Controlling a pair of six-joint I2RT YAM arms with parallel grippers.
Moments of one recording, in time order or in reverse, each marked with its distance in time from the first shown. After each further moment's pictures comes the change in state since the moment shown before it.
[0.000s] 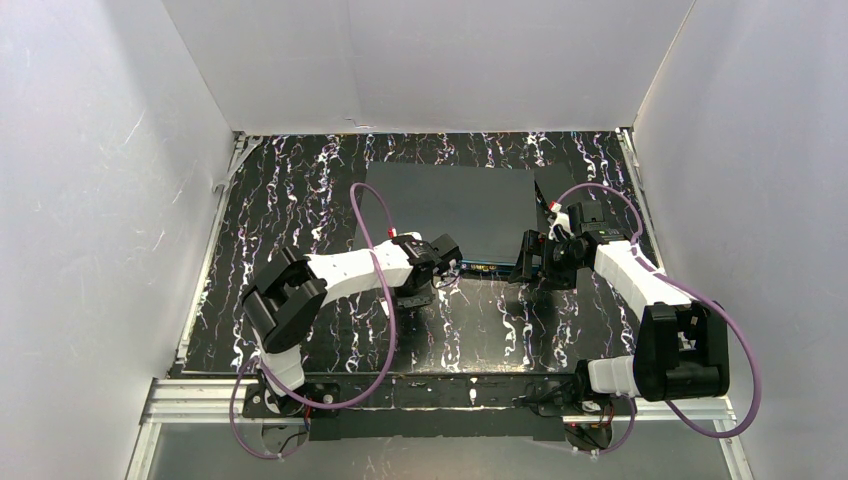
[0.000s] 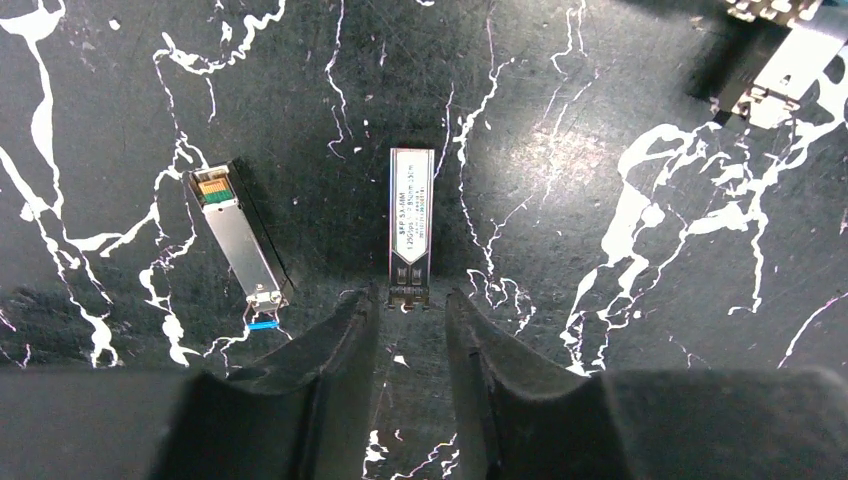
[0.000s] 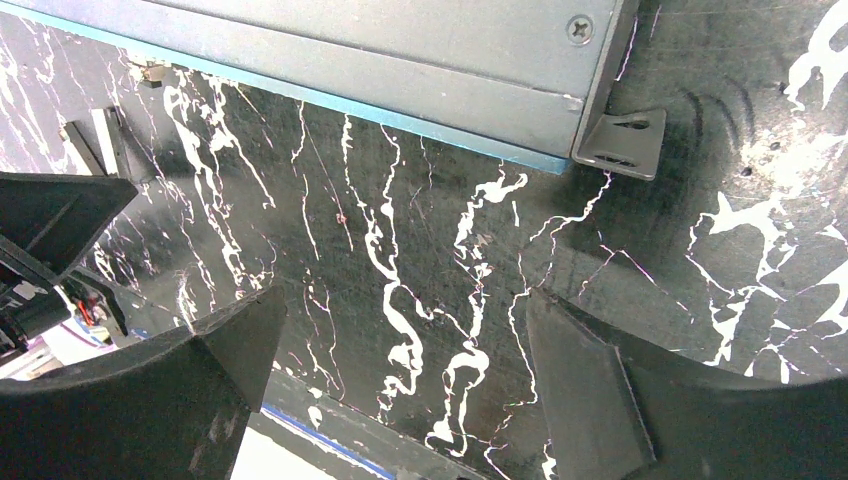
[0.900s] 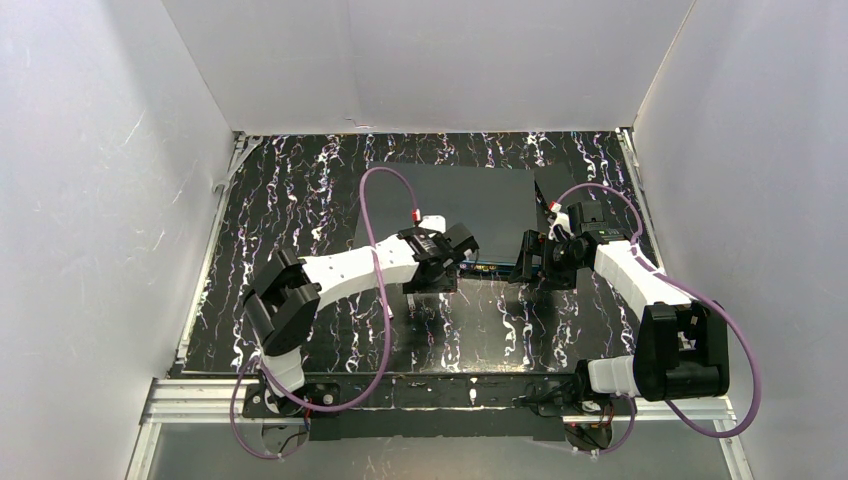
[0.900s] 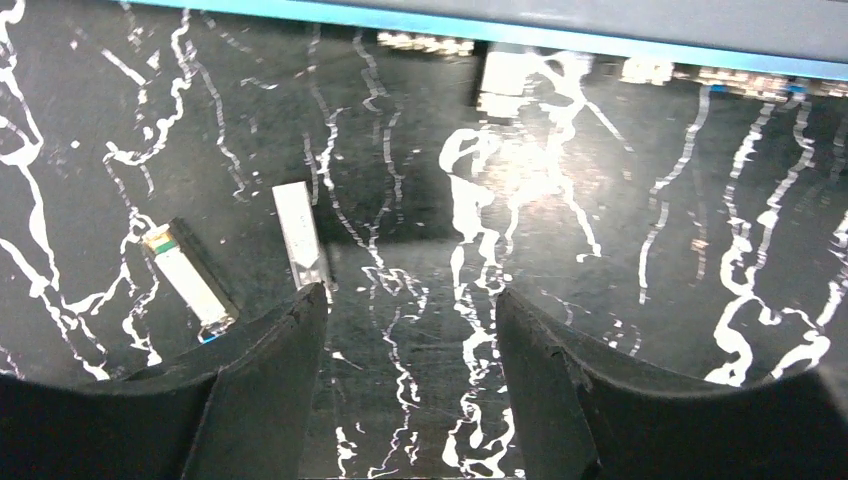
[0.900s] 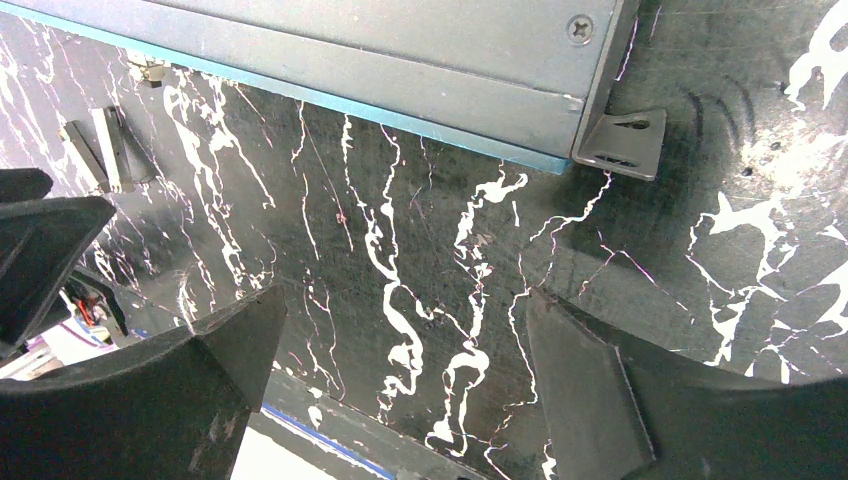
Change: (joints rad) left arm -0.037 -0.004 0.128 0.012 -0.043 0.145; right arm 0.000 0.001 0.000 0.000 0.000 0.000
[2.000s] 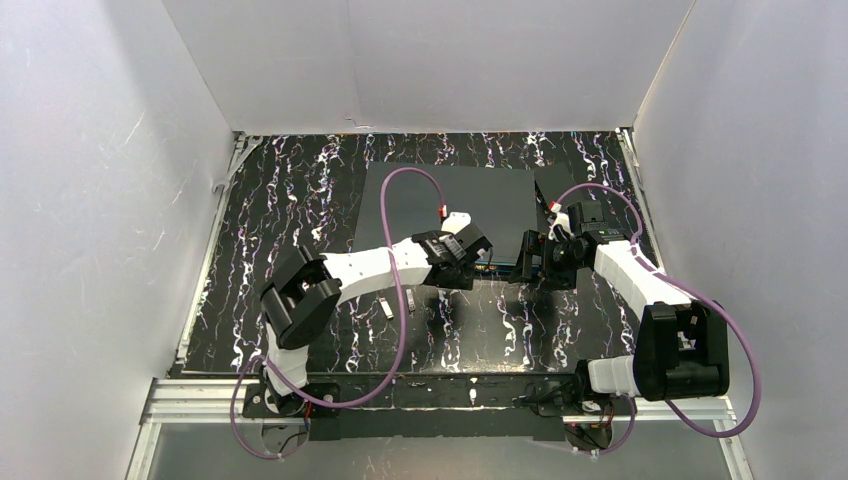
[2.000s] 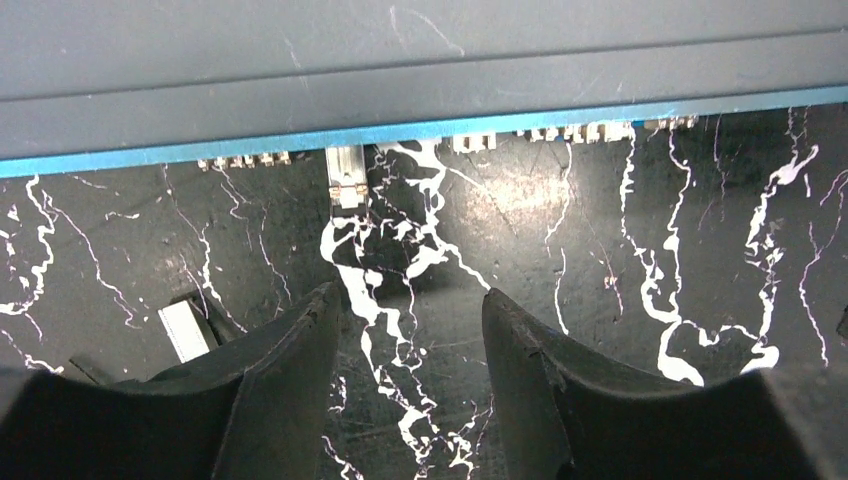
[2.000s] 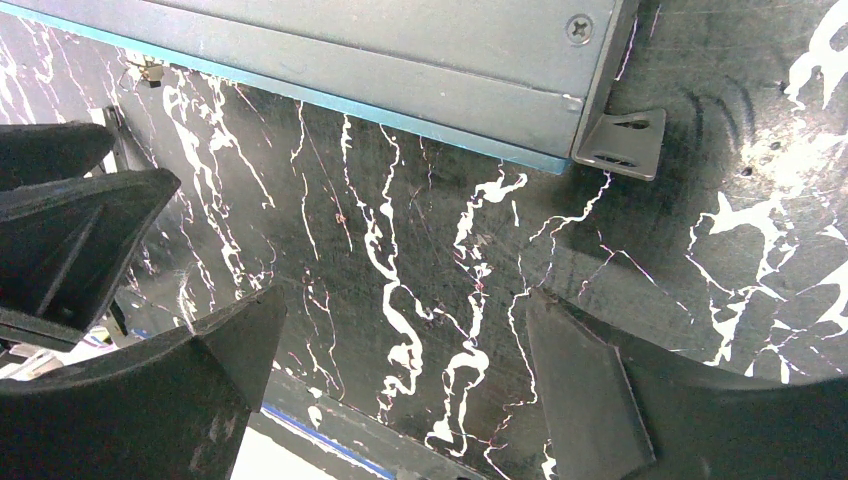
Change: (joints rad) left arm -0.027 0.089 0.034 0.248 0.008 0.196; right arm 0.000 0.001 0.000 0.000 0.000 0.000
